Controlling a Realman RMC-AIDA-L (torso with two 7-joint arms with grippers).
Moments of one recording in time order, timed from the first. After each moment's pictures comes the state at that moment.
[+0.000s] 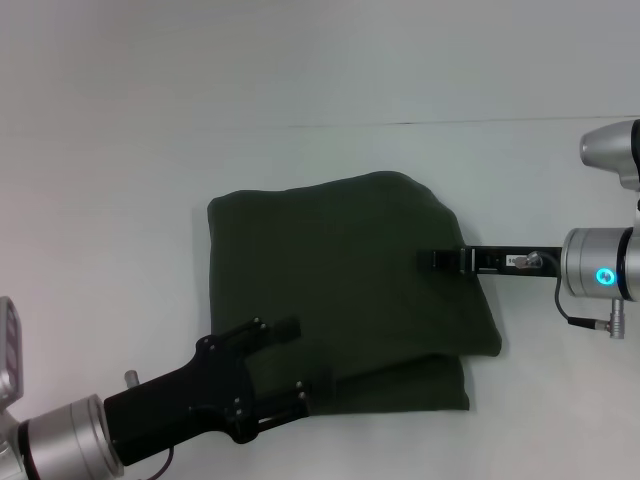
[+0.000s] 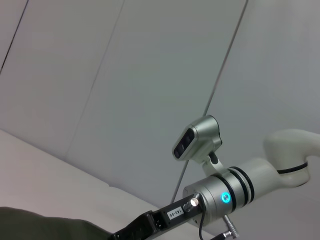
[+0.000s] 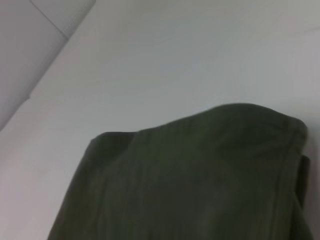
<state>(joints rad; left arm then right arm) -0.41 -2.16 0.64 0.28 1.83 1.64 -1.00 0.68 2.04 -0.90 -0.40 -1.95 -1.01 1.98</state>
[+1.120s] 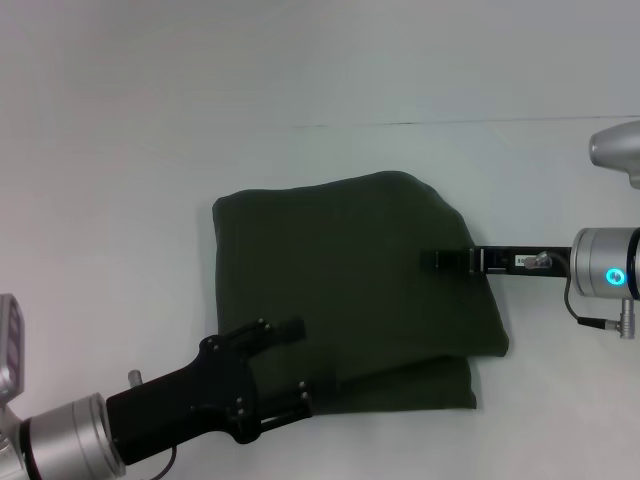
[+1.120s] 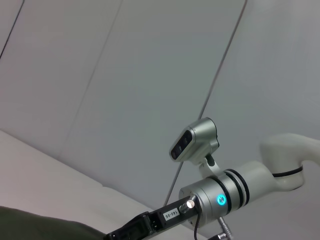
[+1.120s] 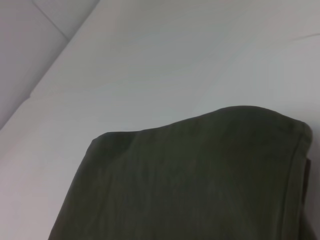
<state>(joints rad) -0.42 -2.16 0.64 0.28 1.83 1.65 -1.03 0.67 2.03 -0.90 -0.42 -1.96 -1.03 1.98</state>
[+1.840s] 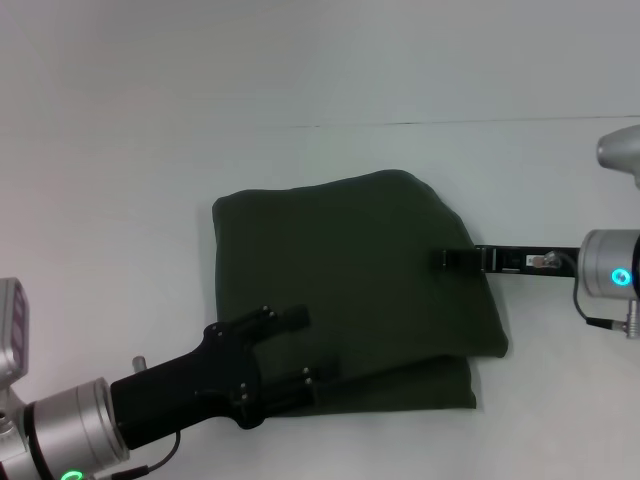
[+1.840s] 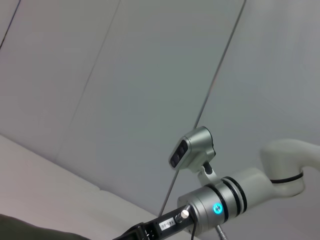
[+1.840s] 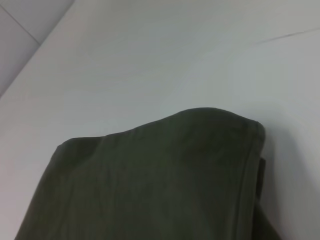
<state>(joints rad) -0.44 -2.16 0.64 0.29 1.83 1.65 -1.06 0.66 2.03 -0.91 -0.43 -1.98 -0.96 2.02</state>
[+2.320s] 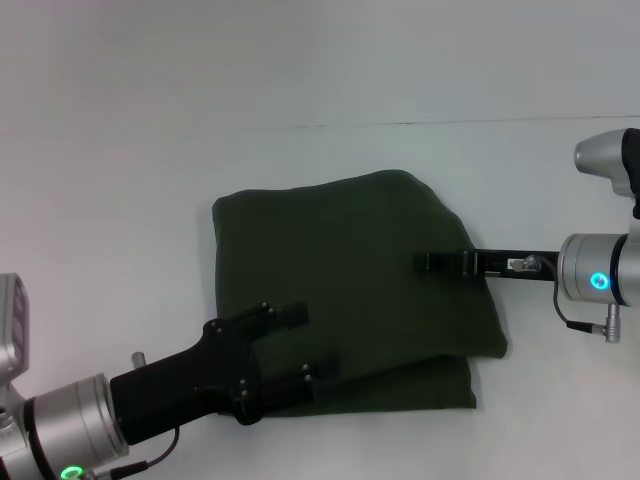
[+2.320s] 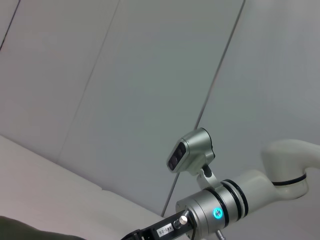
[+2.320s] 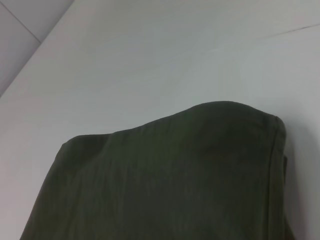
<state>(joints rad) -0.45 -2.16 0.63 0.30 1.83 1.65 -1.06 0.67 2.07 -0.91 -0.42 -1.98 -0.93 2.02</state>
